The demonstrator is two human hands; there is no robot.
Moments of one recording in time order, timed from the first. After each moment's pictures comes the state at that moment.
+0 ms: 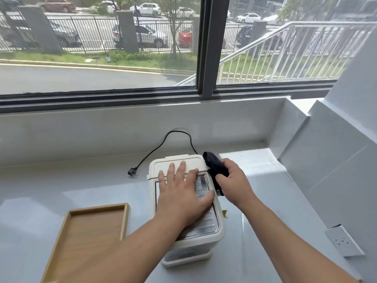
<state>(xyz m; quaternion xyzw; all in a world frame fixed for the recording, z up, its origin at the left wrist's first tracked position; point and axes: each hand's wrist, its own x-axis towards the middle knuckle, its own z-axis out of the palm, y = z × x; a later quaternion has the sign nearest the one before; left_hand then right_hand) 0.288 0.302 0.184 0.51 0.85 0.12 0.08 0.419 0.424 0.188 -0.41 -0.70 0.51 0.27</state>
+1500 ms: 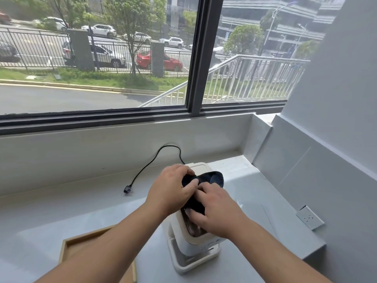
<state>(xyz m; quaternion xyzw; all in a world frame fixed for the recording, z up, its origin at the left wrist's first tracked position) 0.184 0.250 0.236 0.61 0.69 0.36 0.15 0.366 0.273 0.240 -0.38 -0.92 0.11 0.08</state>
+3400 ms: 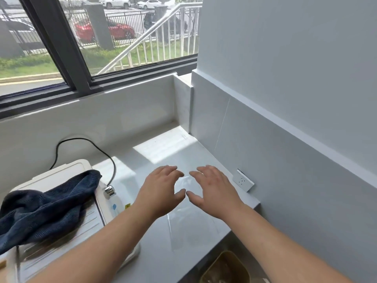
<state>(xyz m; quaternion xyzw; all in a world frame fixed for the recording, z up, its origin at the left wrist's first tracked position) 0.461 0.399 0.152 0.75 0.64 0.12 0.13 0.667 0.416 0.145 -0.54 -0.83 0.12 0.09</state>
